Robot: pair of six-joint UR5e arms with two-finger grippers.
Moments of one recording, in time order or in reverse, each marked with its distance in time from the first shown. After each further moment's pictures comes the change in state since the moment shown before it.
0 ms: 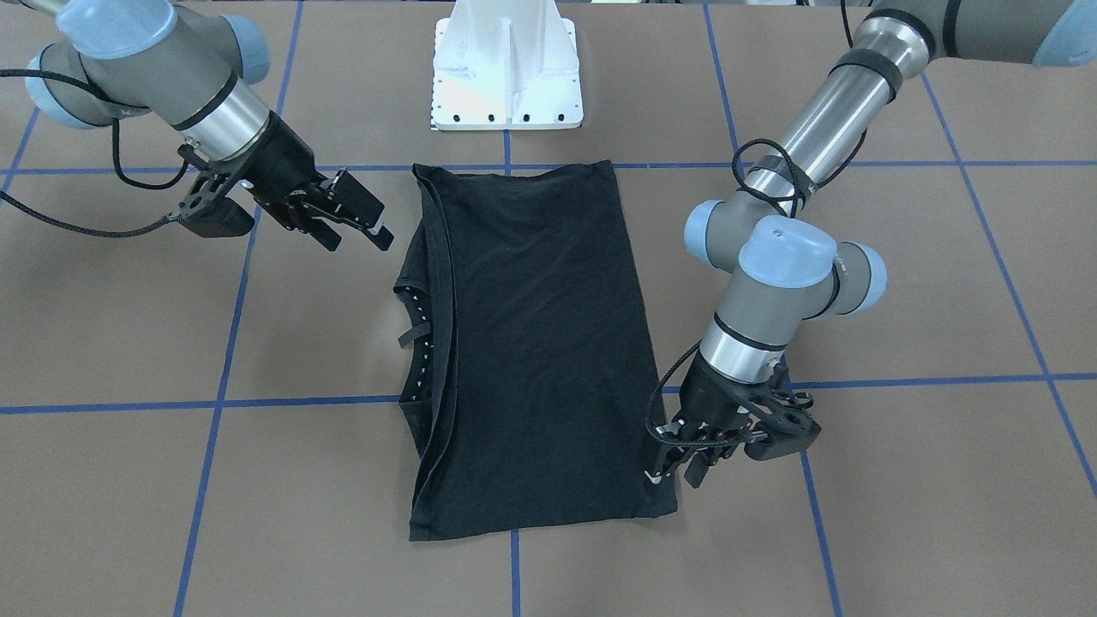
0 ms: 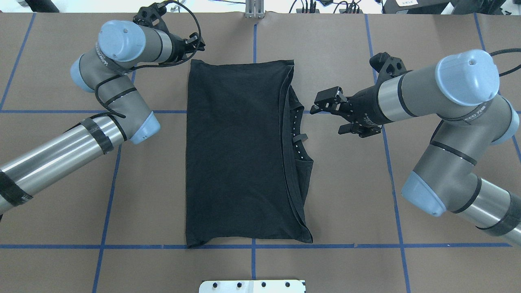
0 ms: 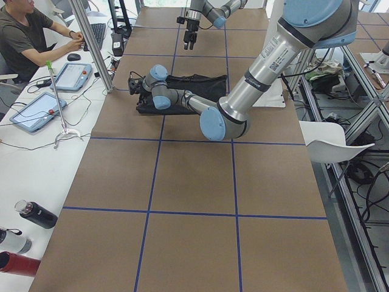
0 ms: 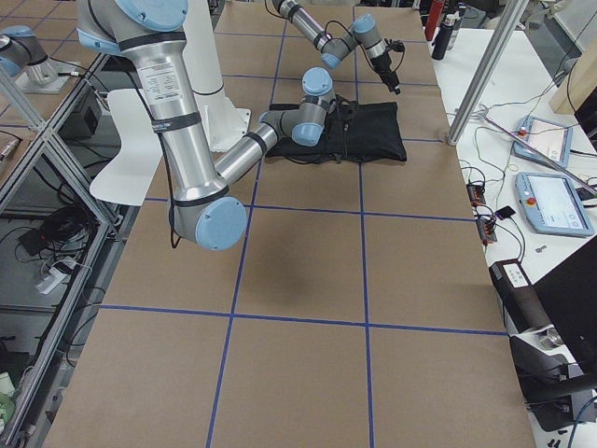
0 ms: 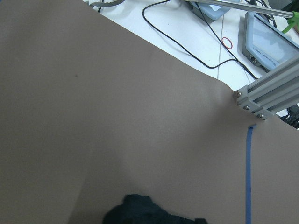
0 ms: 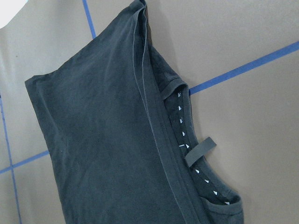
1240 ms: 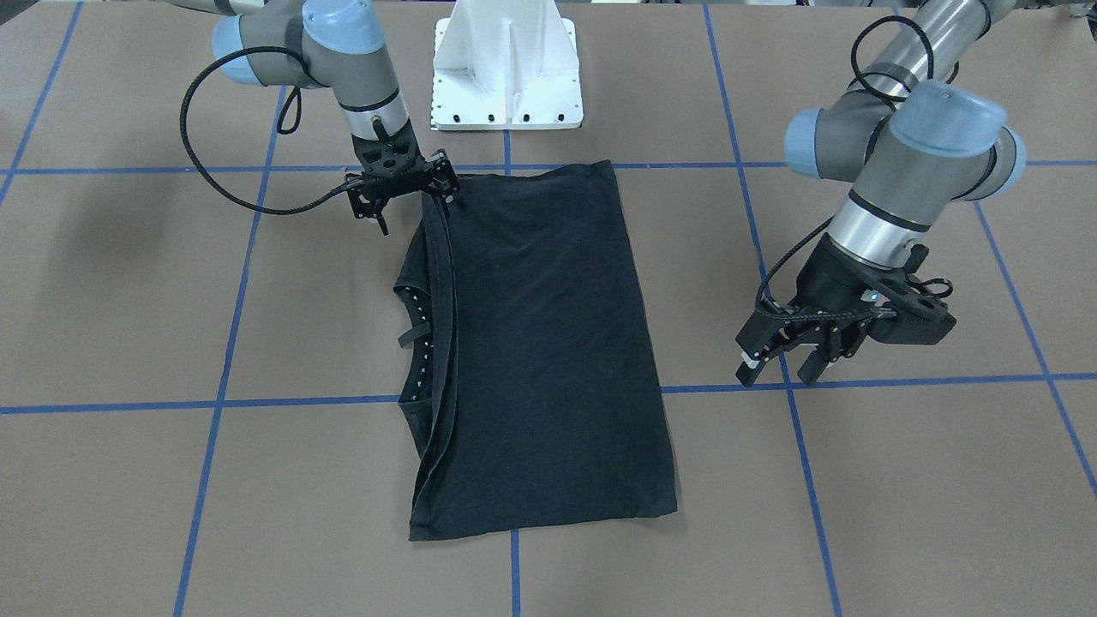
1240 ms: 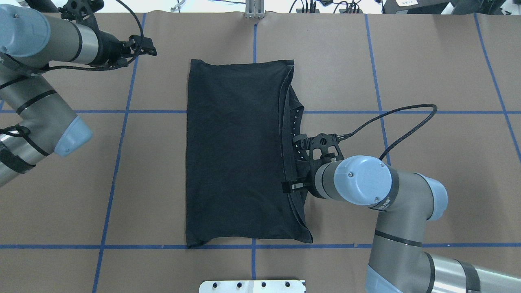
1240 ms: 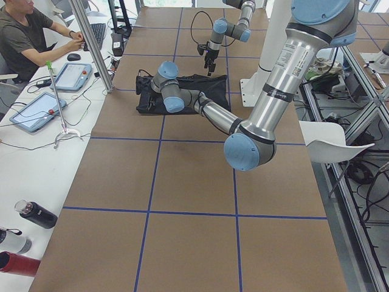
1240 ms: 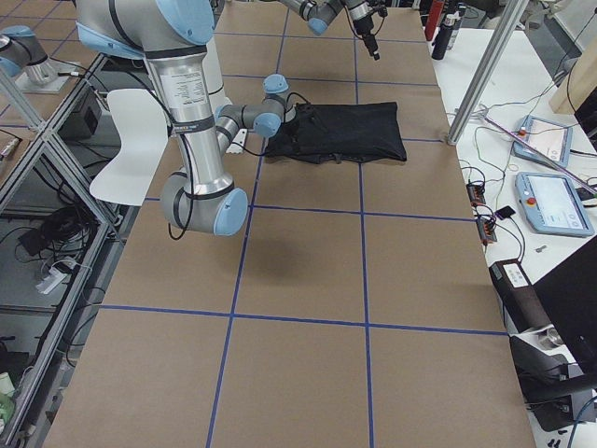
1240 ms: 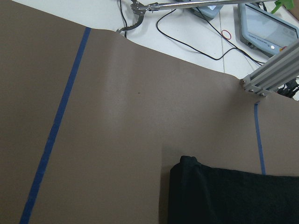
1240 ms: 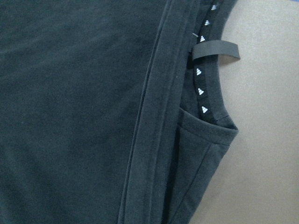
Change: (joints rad) left arm -0.082 0.304 -0.480 0.223 -0.177 0.180; right arm -0.389 0.048 0.013 -0.382 -0.437 -0.567
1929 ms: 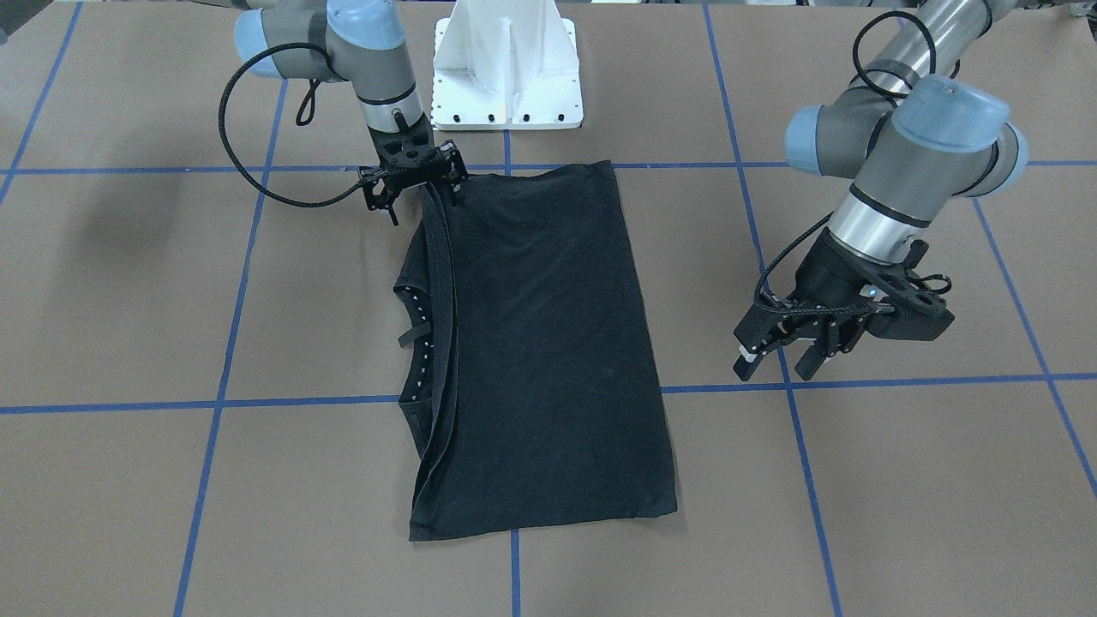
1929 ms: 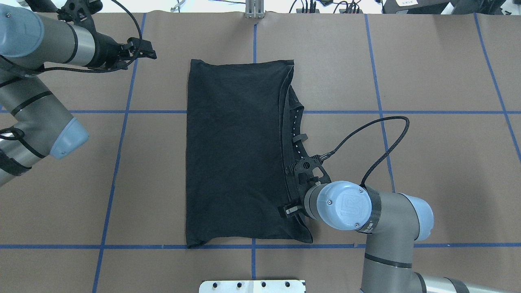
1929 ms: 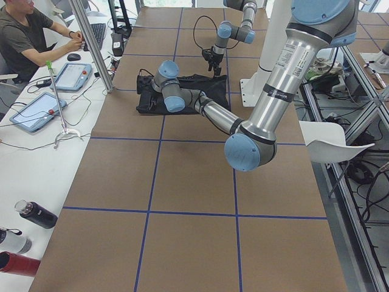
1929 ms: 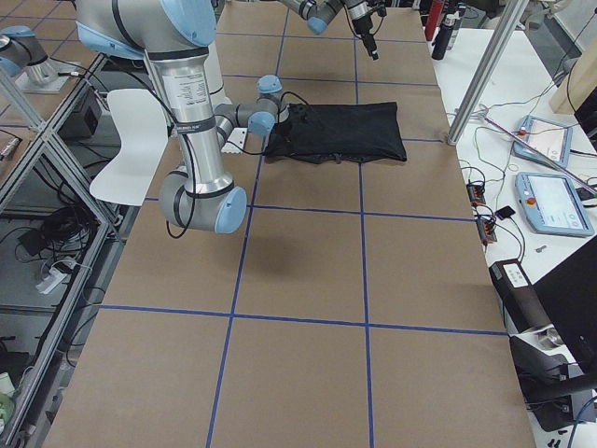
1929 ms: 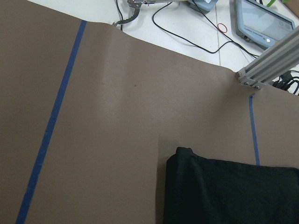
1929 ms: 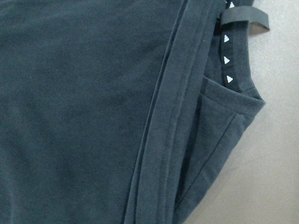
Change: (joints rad) left arm 0.000 0.002 -0.006 0.003 -0.014 0.002; right arm -0.046 0.006 -0.006 -0.044 -0.018 -0.033
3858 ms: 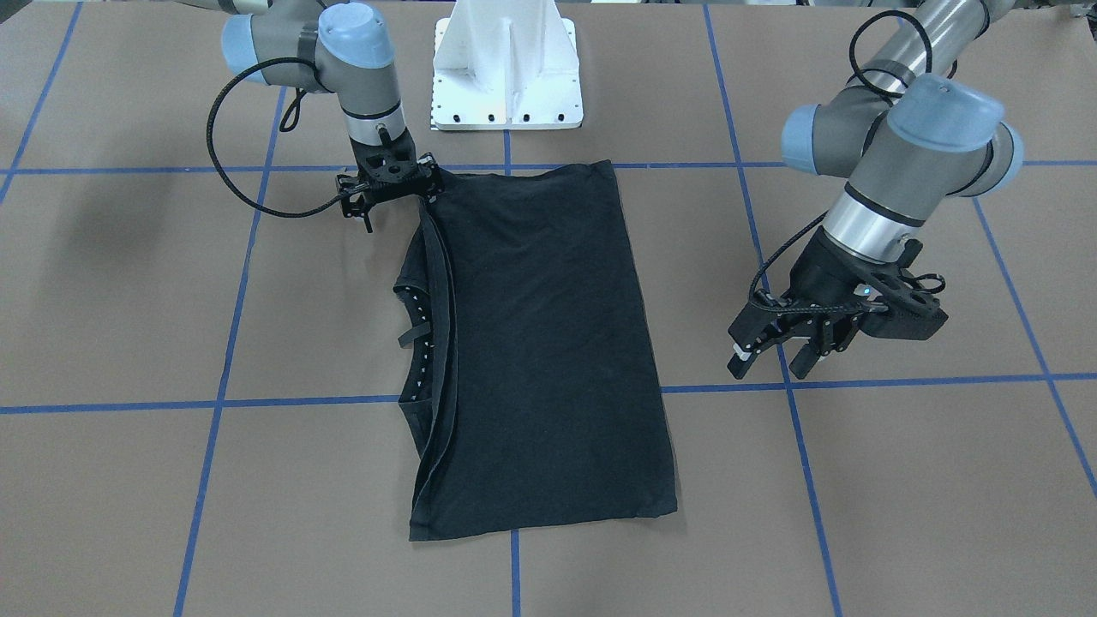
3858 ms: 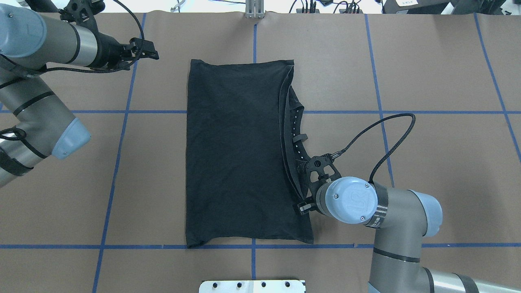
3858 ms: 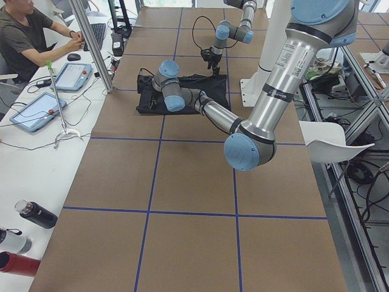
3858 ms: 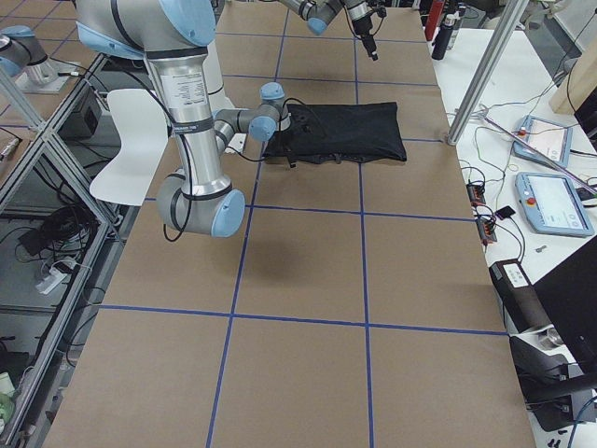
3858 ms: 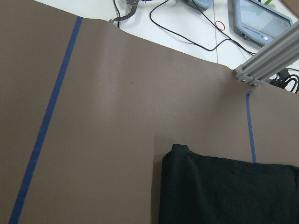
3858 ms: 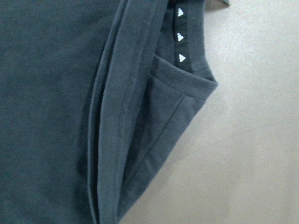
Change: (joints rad) left arm 0.005 -0.006 0.000 0.002 -0.003 -0.006; right arm 0.030 -0.045 -0.004 -0.043 0.017 -0.033
